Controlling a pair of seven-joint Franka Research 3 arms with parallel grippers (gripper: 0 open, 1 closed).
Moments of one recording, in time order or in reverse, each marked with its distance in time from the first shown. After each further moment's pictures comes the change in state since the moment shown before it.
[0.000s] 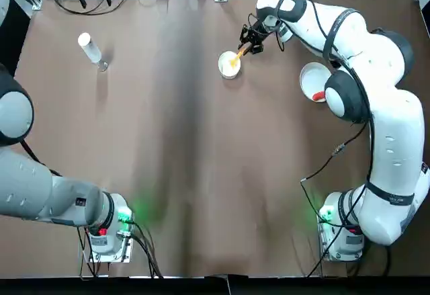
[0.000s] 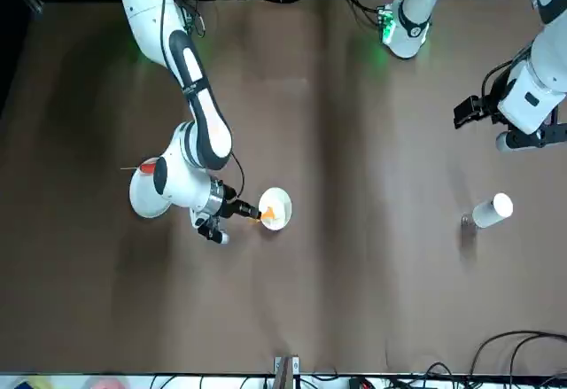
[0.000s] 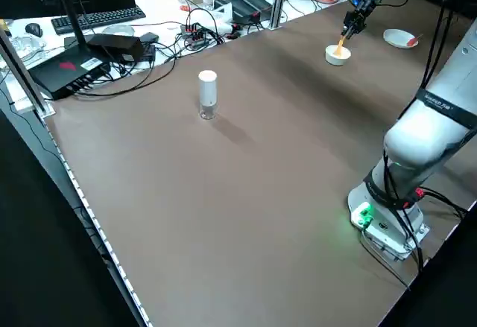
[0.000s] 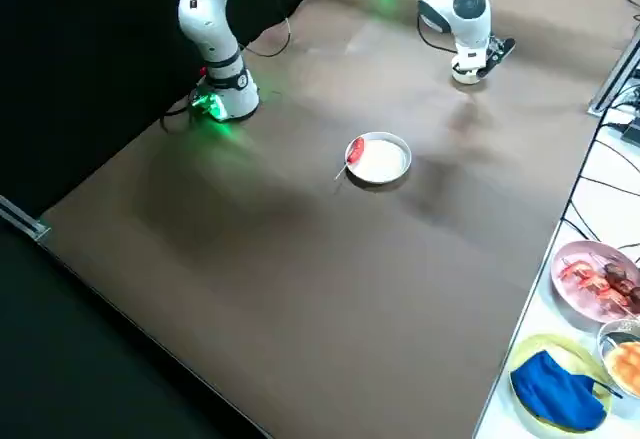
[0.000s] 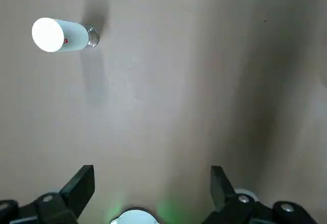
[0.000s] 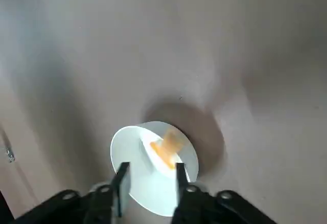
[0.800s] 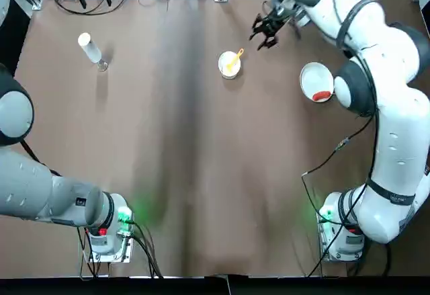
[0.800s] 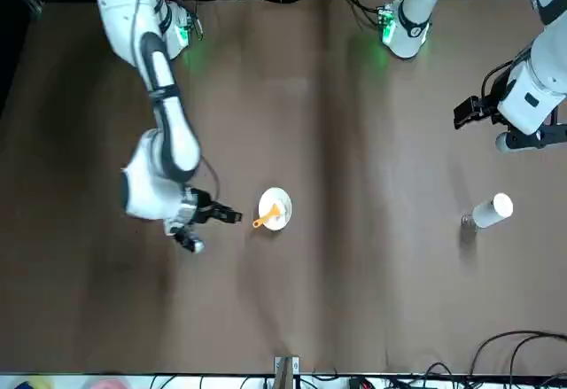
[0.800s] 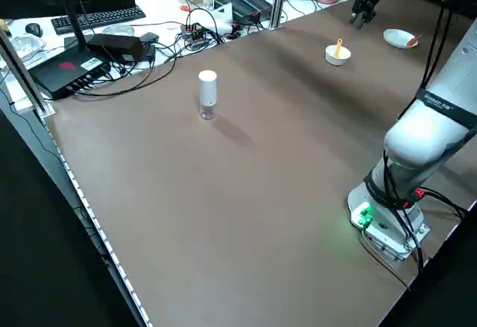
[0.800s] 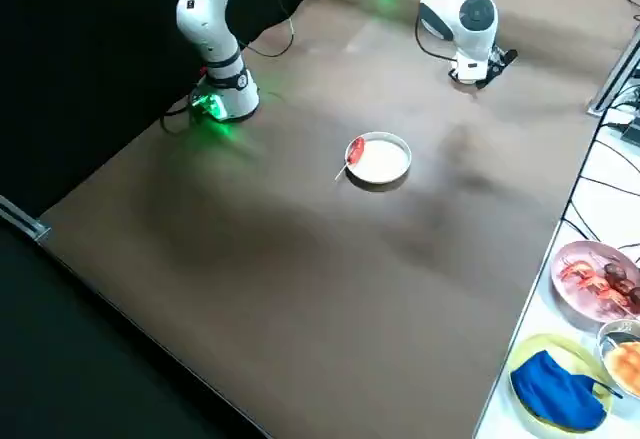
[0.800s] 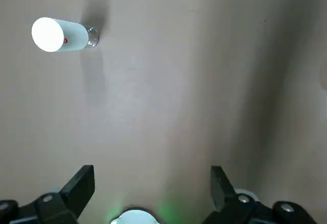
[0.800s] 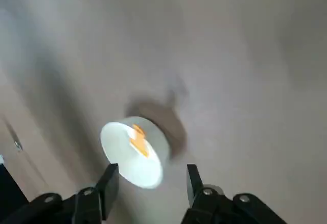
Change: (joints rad) left arm 0.001 0.002 0.000 0.000 0.000 0.000 0.000; right arm -0.082 -0.063 -0.128 0.009 -0.068 -0.309 -0.003
